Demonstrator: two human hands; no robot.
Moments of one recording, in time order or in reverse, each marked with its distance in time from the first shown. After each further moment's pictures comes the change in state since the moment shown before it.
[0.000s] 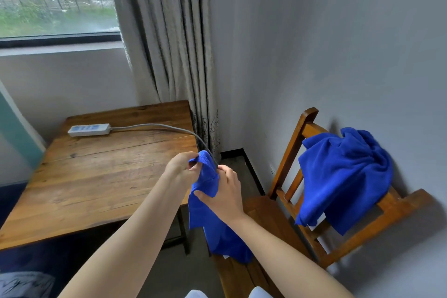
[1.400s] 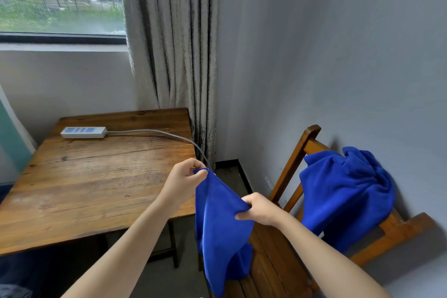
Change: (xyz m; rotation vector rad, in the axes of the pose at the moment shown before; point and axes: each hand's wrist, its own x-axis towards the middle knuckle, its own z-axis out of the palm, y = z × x) left_hand -0.016 0.008 -0.033 1.144 -0.316 0.804; right_hand 0.018 0.044 -0.071 0.142 -0.648 0.191
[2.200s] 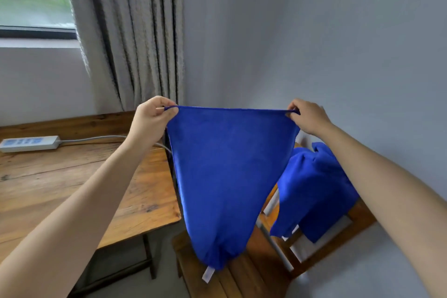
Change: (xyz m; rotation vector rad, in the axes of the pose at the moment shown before) left_hand 0.099 0.060 -0.035 -0.201 0.139 0.269; right_hand -0.040 -0.053 -0.217 -0.611 0.855 0.189
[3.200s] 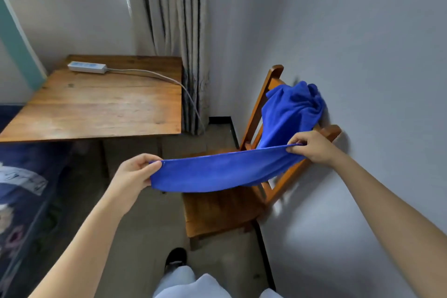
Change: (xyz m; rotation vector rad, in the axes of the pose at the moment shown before) left_hand -0.366 -0.021 0.061 -0.176 0.119 -0.468; right_hand -0.239 0.151 0.009 0.423 -0.484 -0.220
